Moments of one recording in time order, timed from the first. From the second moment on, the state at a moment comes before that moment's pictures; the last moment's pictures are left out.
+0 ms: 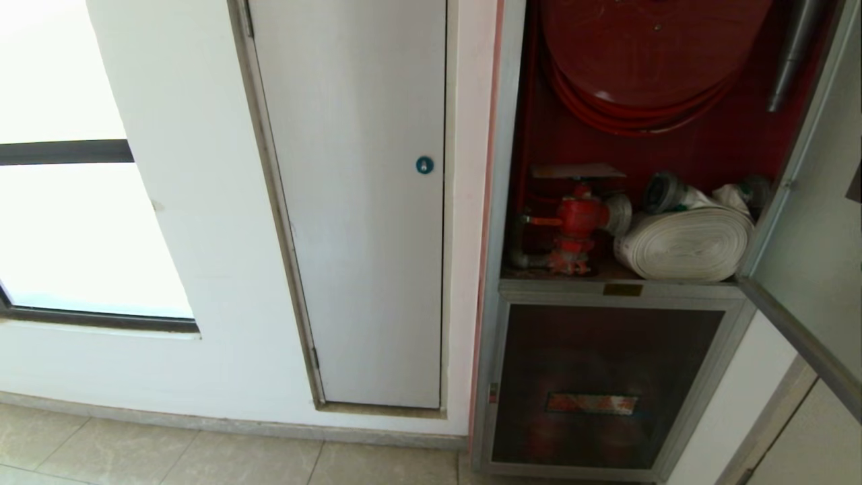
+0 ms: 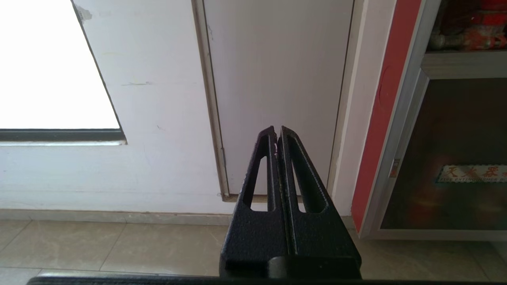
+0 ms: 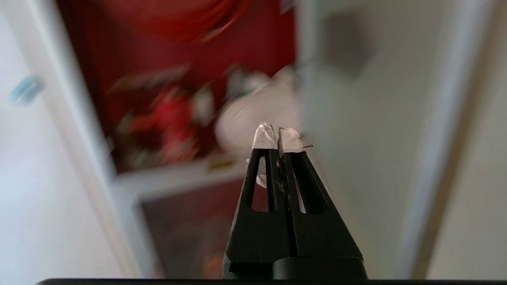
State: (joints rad) left arm -0.02 0.00 0.00 -0.07 -0.02 0.02; right arm 0.00 0.50 -0.62 -0.10 -0.40 0.01
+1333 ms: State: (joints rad) left arm -0.02 0.00 0.00 -0.07 -0.02 0.02; right arm -0.62 0.80 -0.46 -0.97 -0.59 0.20
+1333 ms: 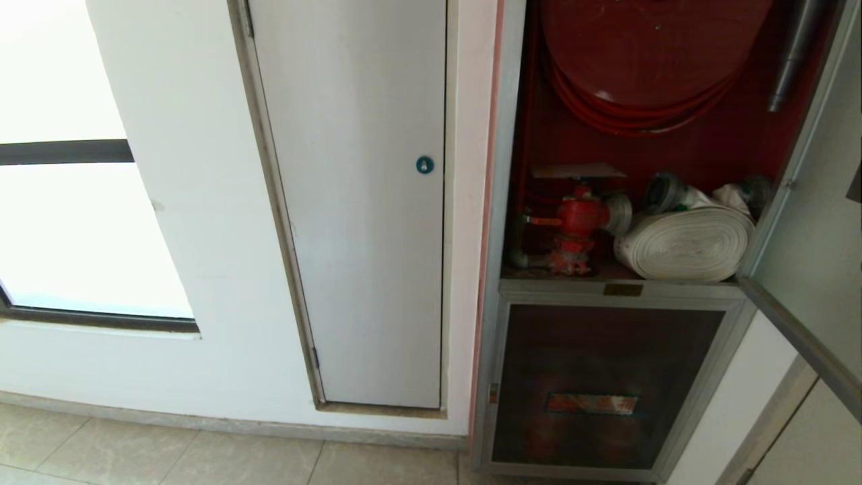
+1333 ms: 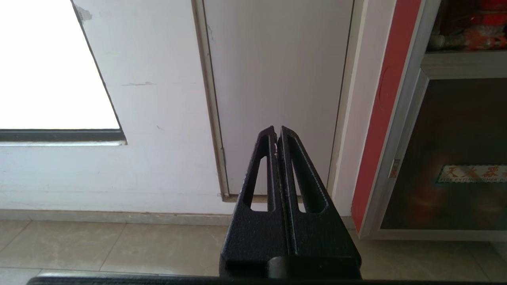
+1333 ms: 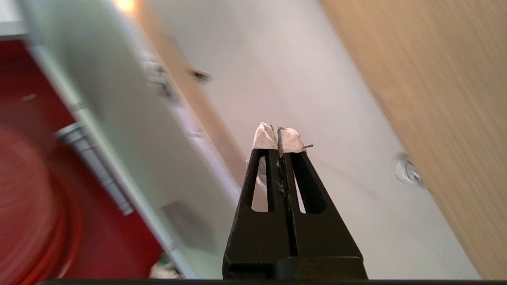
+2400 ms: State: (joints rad) left arm -0.02 0.00 0.00 -0.07 -0.02 0.02; right arm -0.93 1.05 -0.24 -1.08 -0.33 0.41
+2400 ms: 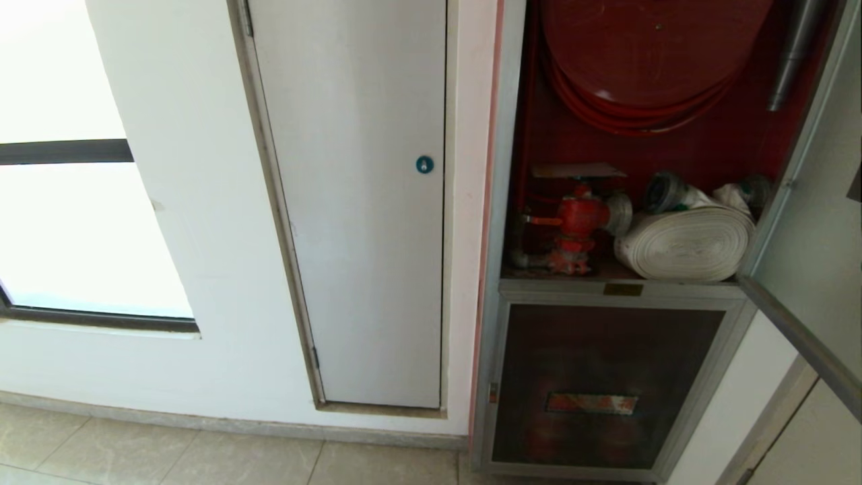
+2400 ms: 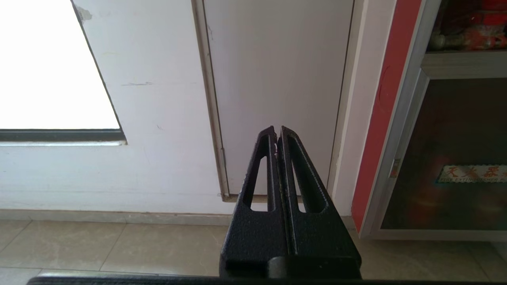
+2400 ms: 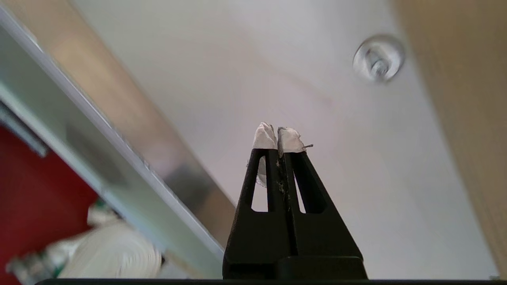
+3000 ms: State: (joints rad) left arm -0.02 0.00 0.00 -0.07 -0.02 0.02; right arm -0.91 0.99 -0.19 -1.00 -0.22 0.38
